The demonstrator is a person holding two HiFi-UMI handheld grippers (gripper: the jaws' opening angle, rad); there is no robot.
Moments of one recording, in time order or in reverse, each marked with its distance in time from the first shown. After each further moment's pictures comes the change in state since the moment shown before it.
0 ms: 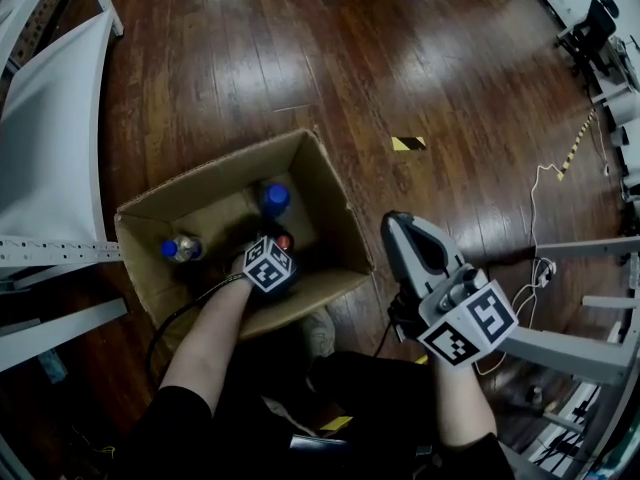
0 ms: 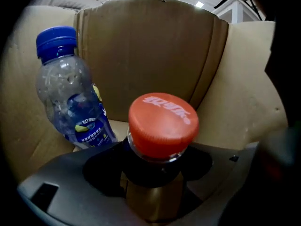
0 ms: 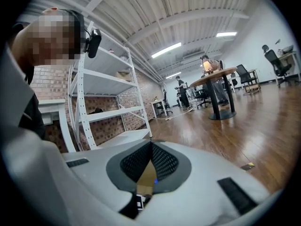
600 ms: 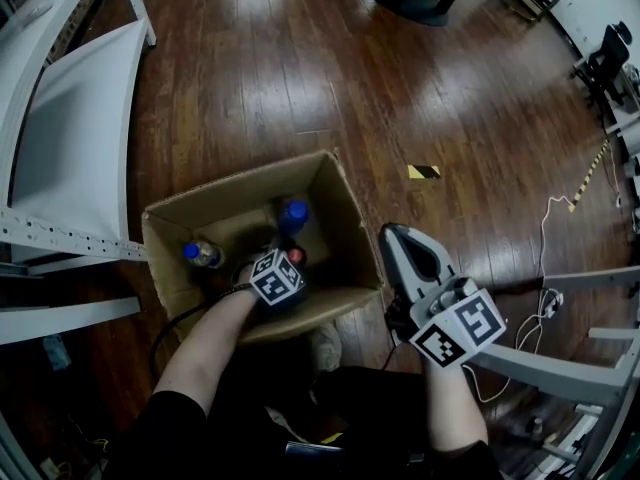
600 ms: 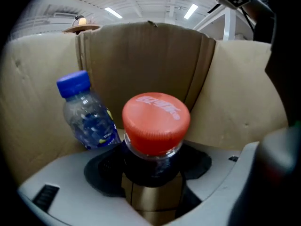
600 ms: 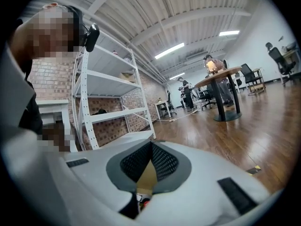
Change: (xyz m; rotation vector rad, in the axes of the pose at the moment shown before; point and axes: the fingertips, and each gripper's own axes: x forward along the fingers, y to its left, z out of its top) left arm -0.044 0.001 0.029 0.037 -0.037 -0.009; right arm 0.014 0.009 0.004 -0.019 -0.022 0.052
